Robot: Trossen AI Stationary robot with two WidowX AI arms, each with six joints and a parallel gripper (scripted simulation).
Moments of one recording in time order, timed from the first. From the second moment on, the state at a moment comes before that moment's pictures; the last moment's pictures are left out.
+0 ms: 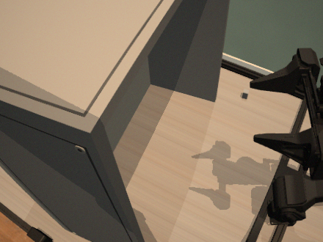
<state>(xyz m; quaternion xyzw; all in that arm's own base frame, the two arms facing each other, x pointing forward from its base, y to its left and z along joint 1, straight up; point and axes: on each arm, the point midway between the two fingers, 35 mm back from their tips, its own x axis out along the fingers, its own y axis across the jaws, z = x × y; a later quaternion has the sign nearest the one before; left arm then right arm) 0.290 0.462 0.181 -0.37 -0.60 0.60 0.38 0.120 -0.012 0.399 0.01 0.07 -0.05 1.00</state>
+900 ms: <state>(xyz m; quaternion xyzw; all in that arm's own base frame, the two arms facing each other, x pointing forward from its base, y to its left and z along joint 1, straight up) 0.290 0.462 0.181 -0.37 -0.60 0.60 0.38 0.168 -0.073 0.388 0.14 0.08 -0.22 0.96</state>
